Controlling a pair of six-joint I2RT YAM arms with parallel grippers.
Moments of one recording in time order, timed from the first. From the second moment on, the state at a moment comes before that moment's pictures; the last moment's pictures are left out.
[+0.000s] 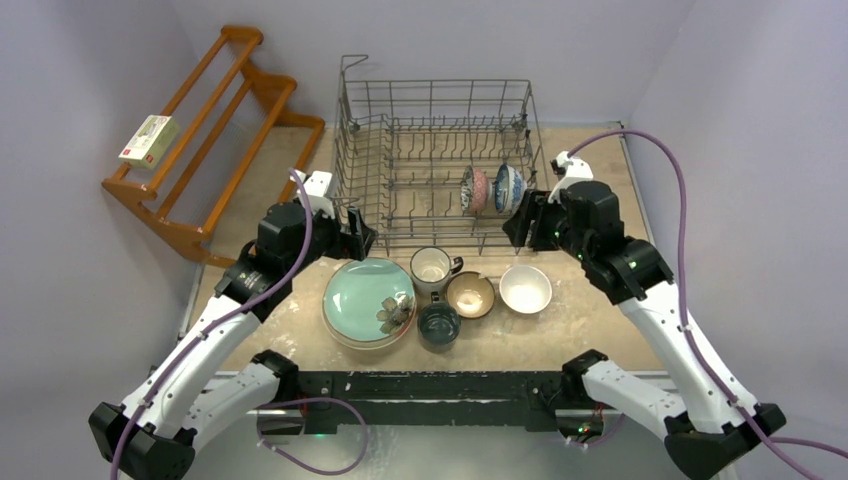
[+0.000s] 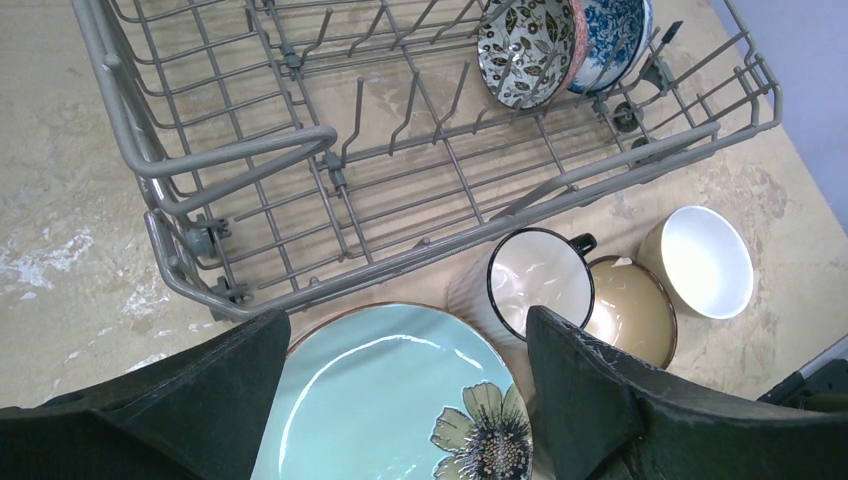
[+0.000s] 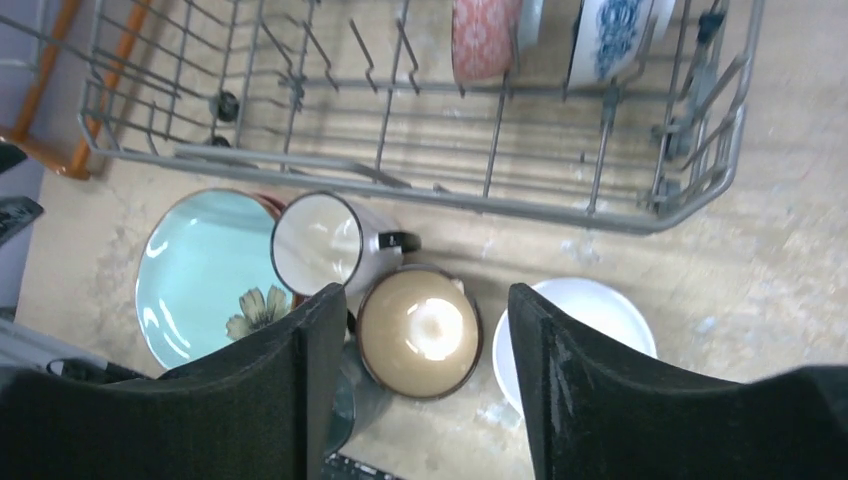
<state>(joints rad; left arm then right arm) -0.48 0.85 0.84 -0.36 0.04 -0.31 0.46 0.92 1.13 -0.73 0.03 0.43</state>
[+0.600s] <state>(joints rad) -0.48 0.85 0.84 -0.37 0.04 -0.31 0.49 0.98 0.90 -0.82 0.00 0.51</state>
